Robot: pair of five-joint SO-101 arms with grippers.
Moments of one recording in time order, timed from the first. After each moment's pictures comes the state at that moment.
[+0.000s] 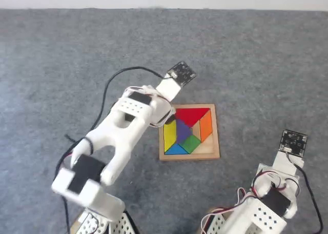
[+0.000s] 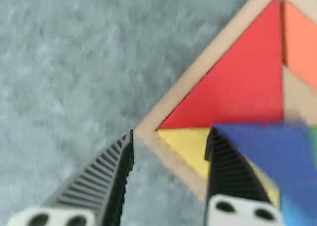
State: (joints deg) left arm 16.7 7.6 30.7 42.9 -20.7; right arm 35.6 -99.2 95.6 69.5 18.9
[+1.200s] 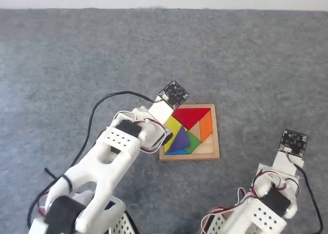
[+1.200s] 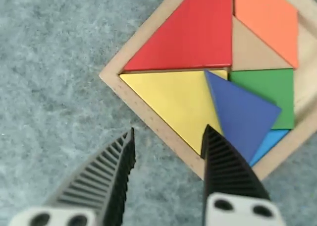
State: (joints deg) left arm 19.1 -19.8 56.4 40.7 -14.6; right arm 35.6 -99.2 95.6 69.5 18.9
